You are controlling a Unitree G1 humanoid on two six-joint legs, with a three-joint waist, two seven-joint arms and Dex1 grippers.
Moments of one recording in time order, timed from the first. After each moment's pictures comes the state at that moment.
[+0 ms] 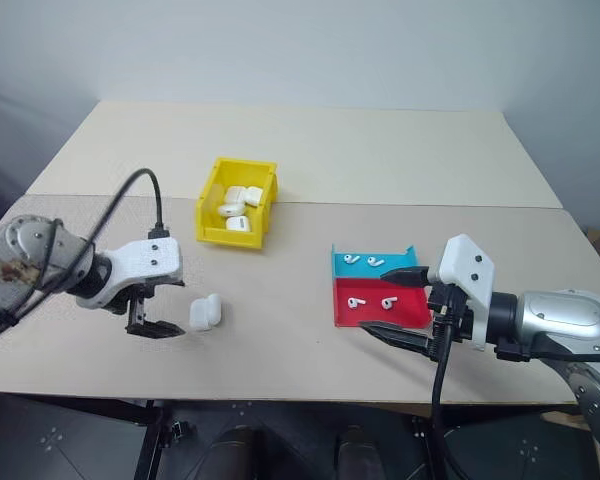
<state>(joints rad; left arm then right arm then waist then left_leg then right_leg) -0.78 1.31 -0.55 -0.35 -0.36 0.74 -1.18 -0.09 -0.99 -0.30 -0.66 0.79 0.73 0.90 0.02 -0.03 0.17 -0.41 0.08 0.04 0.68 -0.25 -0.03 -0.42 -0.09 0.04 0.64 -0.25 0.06</state>
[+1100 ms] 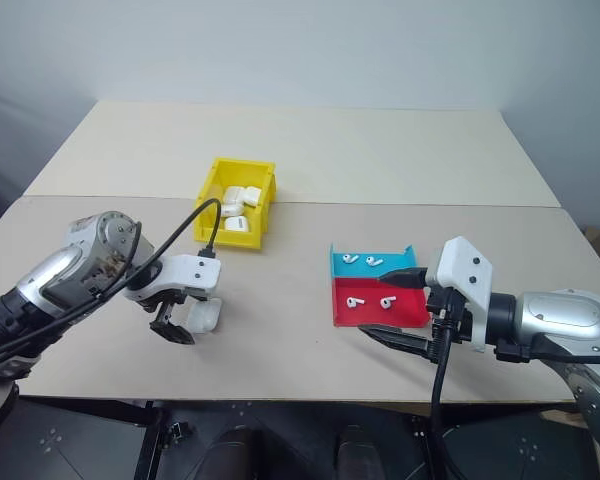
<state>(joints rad) -0.84 0.97 -0.64 -0.11 0.16 0.70 -1.58 -0.08 -0.99 -0.29 -0.66 0.77 0.73 0.91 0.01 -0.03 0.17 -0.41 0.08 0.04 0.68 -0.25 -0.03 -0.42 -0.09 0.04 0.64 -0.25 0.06</state>
